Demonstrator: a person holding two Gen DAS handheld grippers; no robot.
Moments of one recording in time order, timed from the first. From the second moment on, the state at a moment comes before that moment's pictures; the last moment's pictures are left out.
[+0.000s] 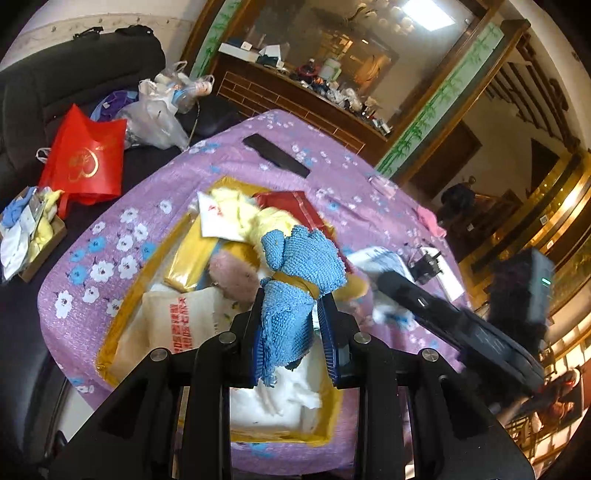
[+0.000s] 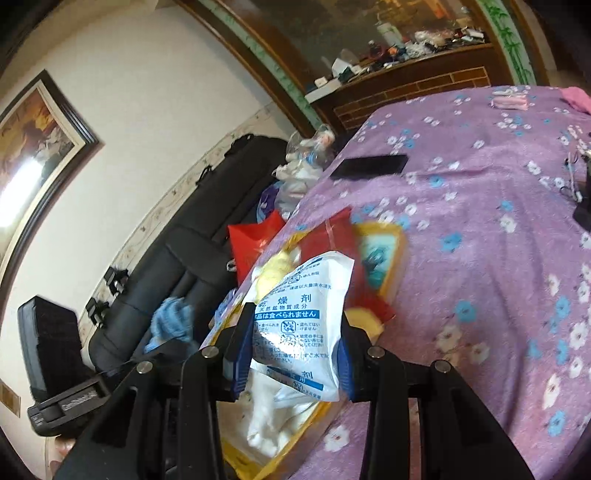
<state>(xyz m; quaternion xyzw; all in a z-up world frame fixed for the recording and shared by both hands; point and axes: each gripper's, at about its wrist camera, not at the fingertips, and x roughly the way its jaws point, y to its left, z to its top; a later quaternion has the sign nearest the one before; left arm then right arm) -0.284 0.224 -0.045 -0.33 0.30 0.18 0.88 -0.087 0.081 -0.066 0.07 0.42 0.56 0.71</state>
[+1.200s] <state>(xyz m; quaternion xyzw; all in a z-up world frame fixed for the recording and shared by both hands) -0.296 0.165 -0.051 -0.14 0.34 0.34 0.87 -0.137 0.040 -0.085 0.09 0.41 0.53 0.73</state>
